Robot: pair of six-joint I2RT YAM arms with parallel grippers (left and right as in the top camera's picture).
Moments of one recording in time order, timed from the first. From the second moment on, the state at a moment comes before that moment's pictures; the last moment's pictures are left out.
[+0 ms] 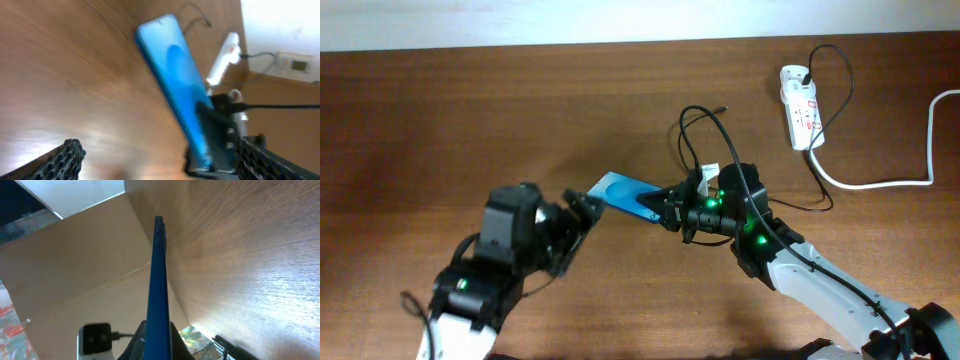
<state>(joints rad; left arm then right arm) -0.30 0.99 0.84 -0.64 0.39 -1.24 0.47 1.40 0.62 0.36 -0.68 1.64</state>
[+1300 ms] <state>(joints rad) -0.20 1.34 0.84 -0.24 0.70 -1.51 0.47 1.40 0.62 0.45 -0.69 1.86</state>
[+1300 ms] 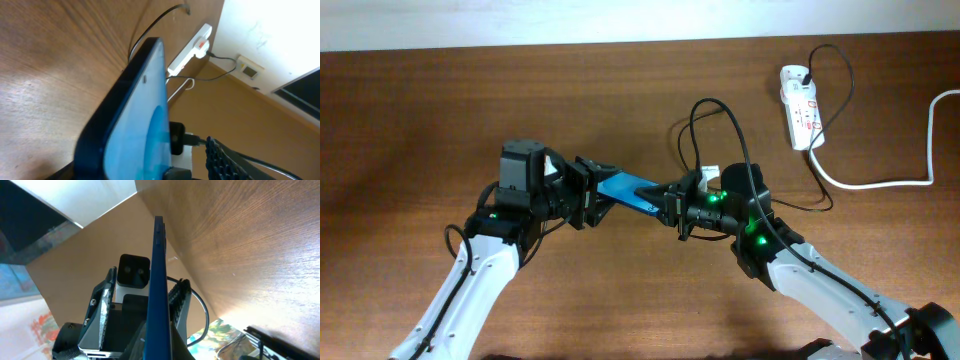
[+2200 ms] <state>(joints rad) -0.20 1.34 0.84 -0.17 0.65 -1.56 0.53 1.40 0.62 0.58 -0.57 1.88</state>
